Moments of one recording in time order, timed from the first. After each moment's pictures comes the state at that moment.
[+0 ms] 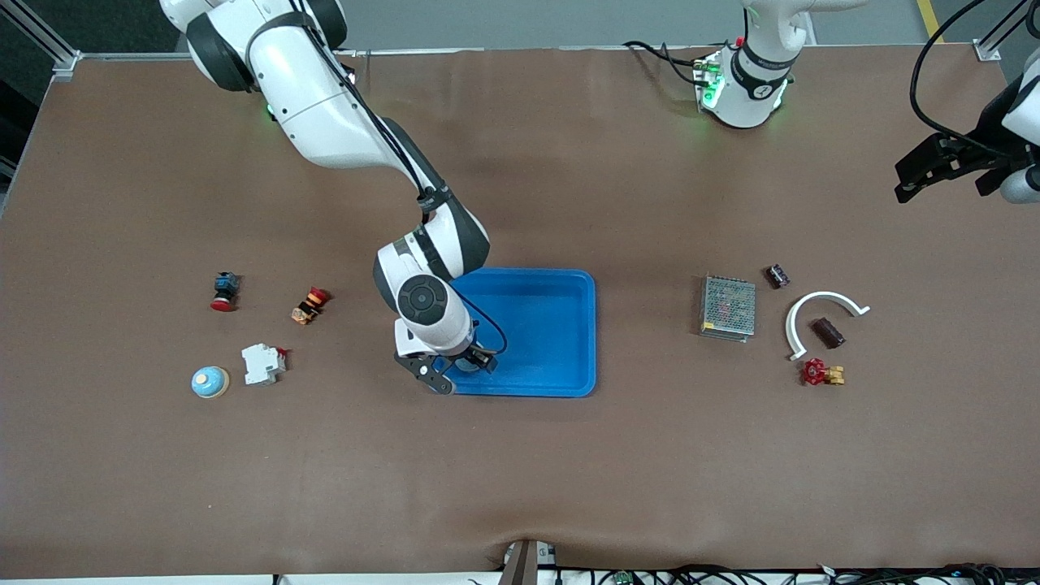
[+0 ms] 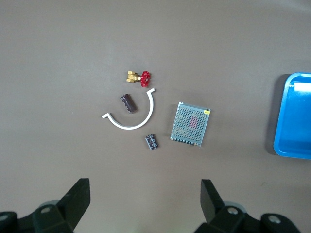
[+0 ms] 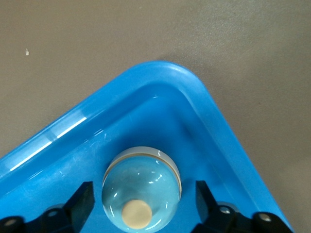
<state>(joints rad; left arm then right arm) 0.00 -0.04 -0.09 -1.52 0.06 1.51 -0.14 0.61 0.90 -0.06 -1.33 0.13 2.25 1.11</state>
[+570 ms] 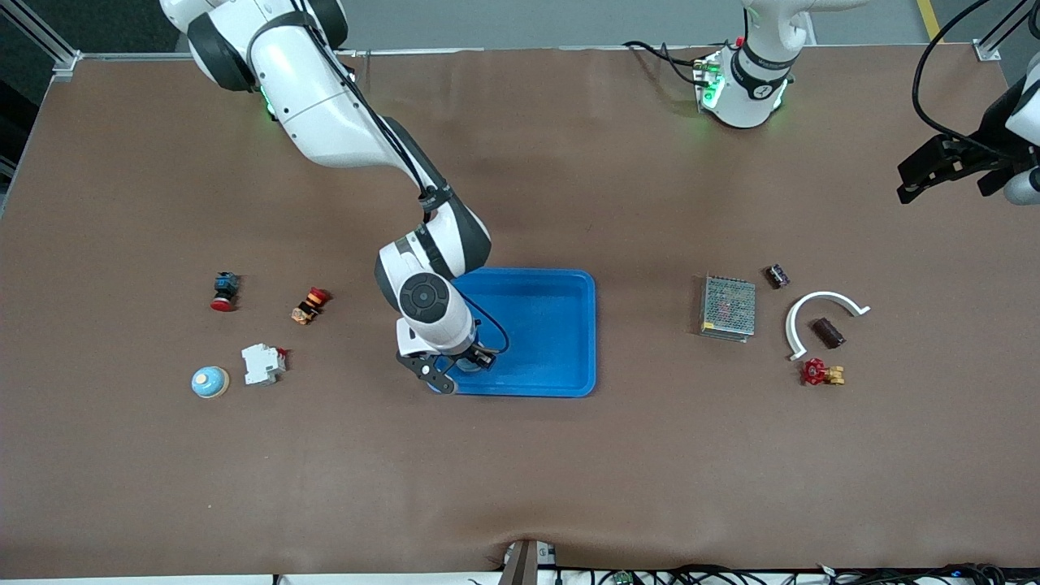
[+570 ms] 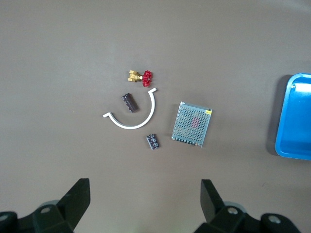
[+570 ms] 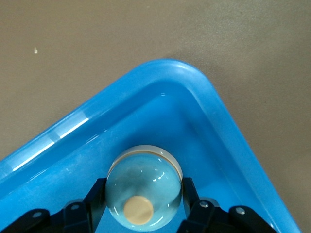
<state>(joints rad) 0.01 -0.04 -0.09 -1.52 0.06 1.51 -0.14 0.62 0.90 -0.06 -1.33 0.13 2.27 1.11</state>
